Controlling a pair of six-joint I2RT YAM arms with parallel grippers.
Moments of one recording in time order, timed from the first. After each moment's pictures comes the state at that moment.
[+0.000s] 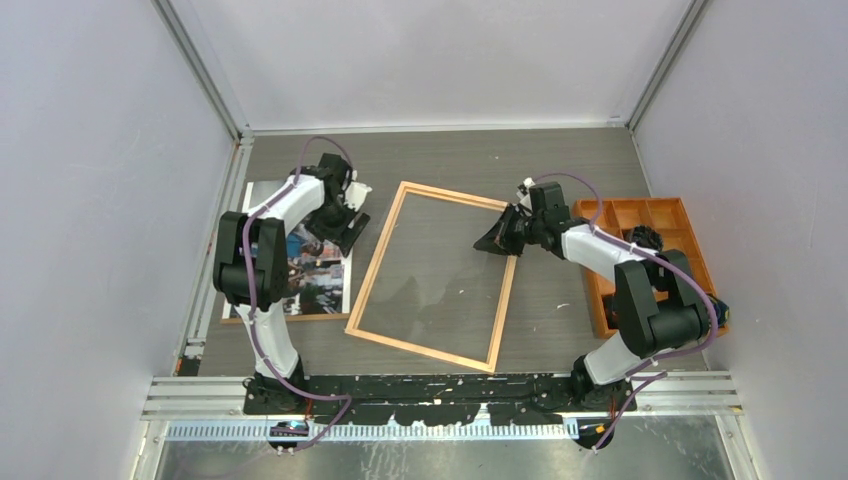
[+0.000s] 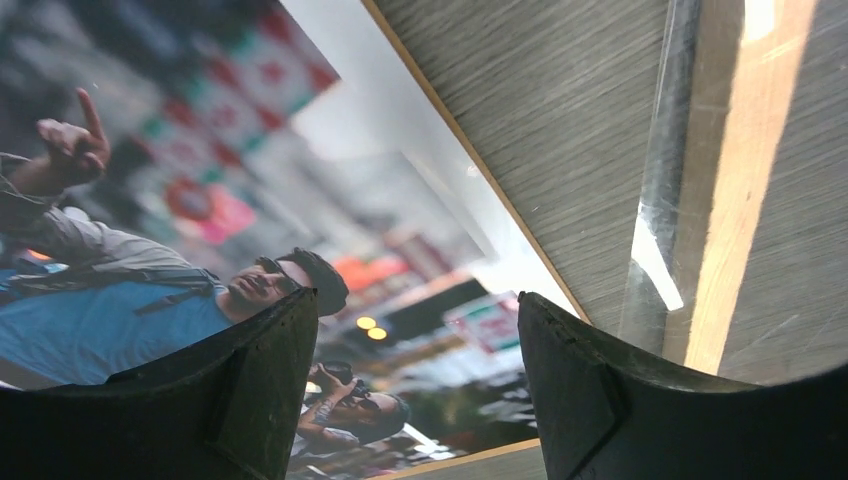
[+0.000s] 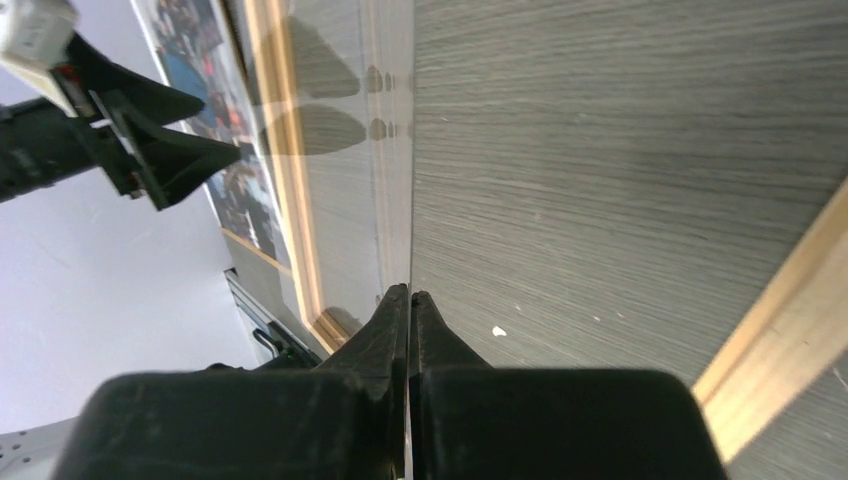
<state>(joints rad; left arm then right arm) -0.21 1.91 1.39 -0.88 0.03 0.35 0.27 1.56 0.84 -0.07 -0.56 0.81</state>
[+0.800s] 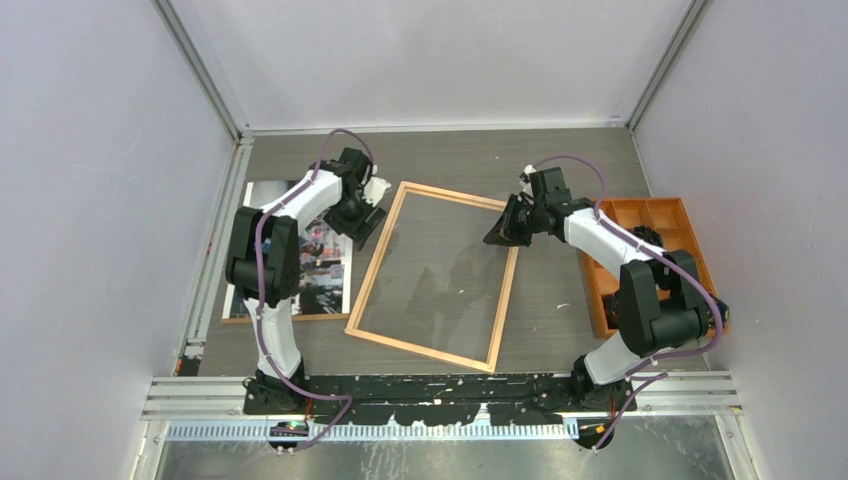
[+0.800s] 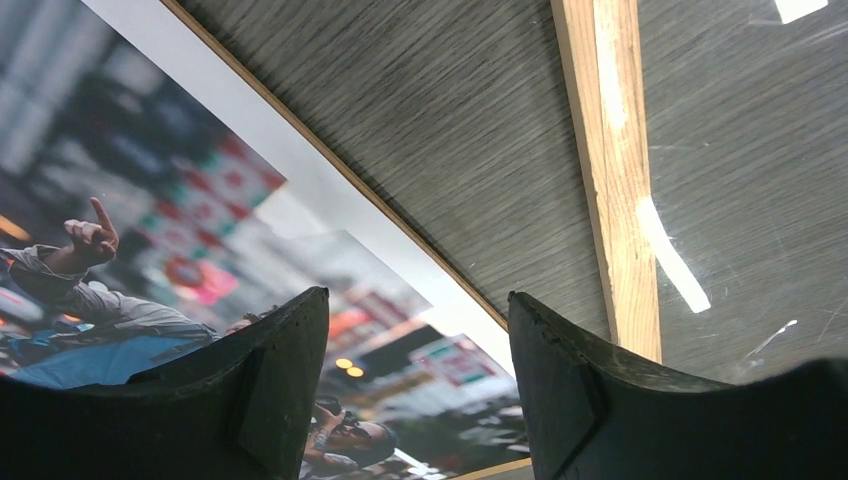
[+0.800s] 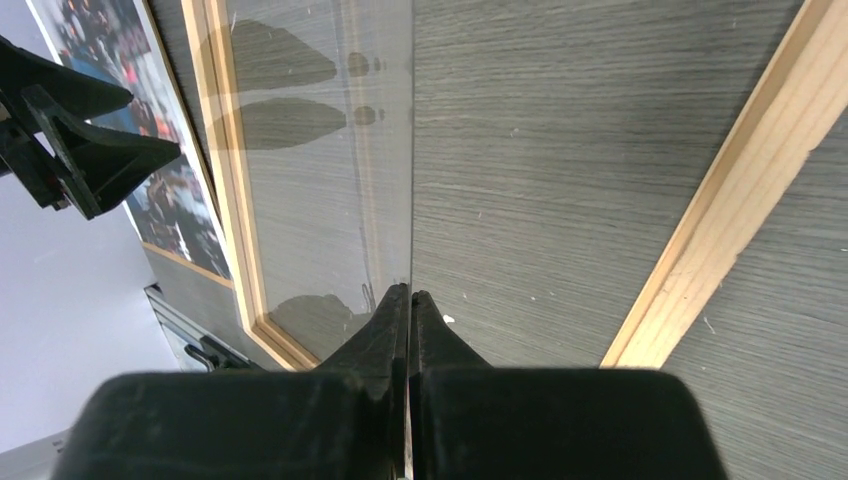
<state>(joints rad) -0.30 1.96 1.51 -0.89 0.02 0.34 0.25 1.56 1.00 -0.37 -0.44 0.63</state>
